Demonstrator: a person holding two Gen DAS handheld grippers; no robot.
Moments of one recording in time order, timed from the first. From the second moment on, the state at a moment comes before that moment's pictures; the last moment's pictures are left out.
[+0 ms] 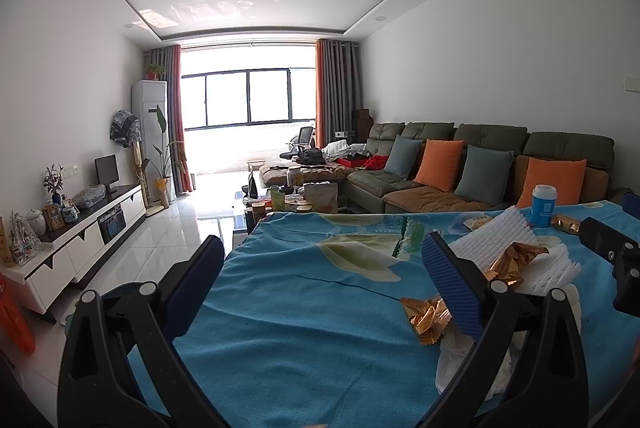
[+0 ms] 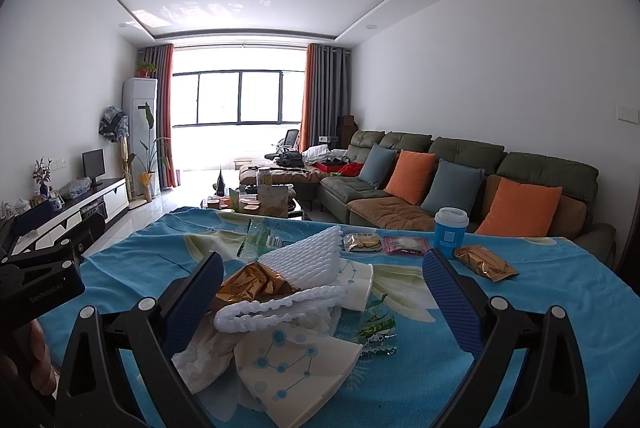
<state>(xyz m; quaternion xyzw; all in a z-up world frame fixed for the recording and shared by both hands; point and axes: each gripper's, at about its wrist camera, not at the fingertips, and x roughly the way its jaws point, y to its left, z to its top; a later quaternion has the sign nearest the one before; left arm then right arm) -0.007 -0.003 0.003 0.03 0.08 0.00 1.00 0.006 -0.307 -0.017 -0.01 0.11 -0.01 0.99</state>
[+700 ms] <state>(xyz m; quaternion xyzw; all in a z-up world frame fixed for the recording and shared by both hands) -0.007 -0.005 0.005 0.03 0.08 0.00 1.00 0.007 -0.307 -0.018 -0.01 0.11 -0.01 0.99</state>
